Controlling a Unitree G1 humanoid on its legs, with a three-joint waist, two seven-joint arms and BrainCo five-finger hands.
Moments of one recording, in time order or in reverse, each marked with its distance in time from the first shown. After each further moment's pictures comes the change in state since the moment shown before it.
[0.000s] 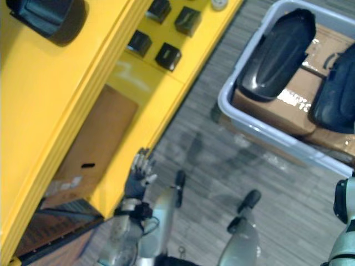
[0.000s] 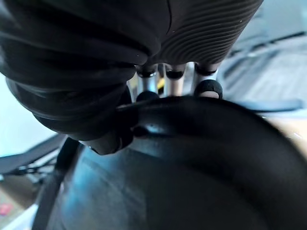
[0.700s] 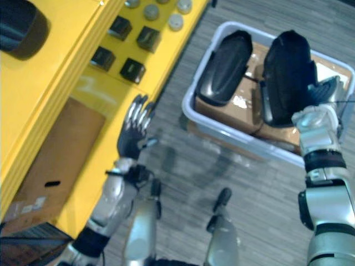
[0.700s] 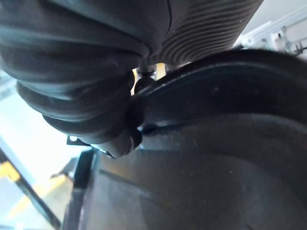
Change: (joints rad) left arm -0.547 0.076 0.027 0.091 -0.001 0.167 0.003; right arm 0.002 0.260 -0.003 -0.264 -0.152 0.000 -0.121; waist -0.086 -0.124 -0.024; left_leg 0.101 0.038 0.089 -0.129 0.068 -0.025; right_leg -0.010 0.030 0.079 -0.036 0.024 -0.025
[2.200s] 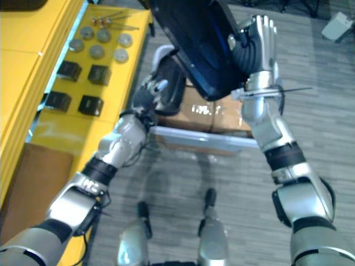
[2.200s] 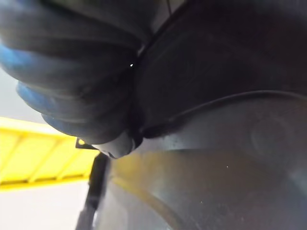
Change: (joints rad) left arm -0.506 0.050 0.003 0.497 -0.420 0.305 0.103; right arm 0.053 0.163 0.158 -0.438 -0.305 -0.477 -0.115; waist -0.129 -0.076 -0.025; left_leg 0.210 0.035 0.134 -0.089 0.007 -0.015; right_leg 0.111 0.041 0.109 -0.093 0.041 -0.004
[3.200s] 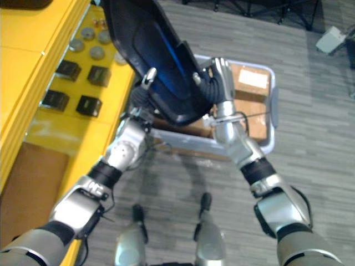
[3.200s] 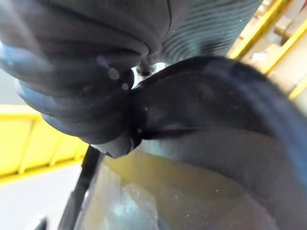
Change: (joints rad) left arm 0.019 -0.038 -0.063 0.000 -0.339 -0.278 -0.224; right arm 0.074 0.142 0.123 0.051 0.070 -0.058 -0.017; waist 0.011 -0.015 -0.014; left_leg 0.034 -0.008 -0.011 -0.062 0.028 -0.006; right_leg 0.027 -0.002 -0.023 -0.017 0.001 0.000
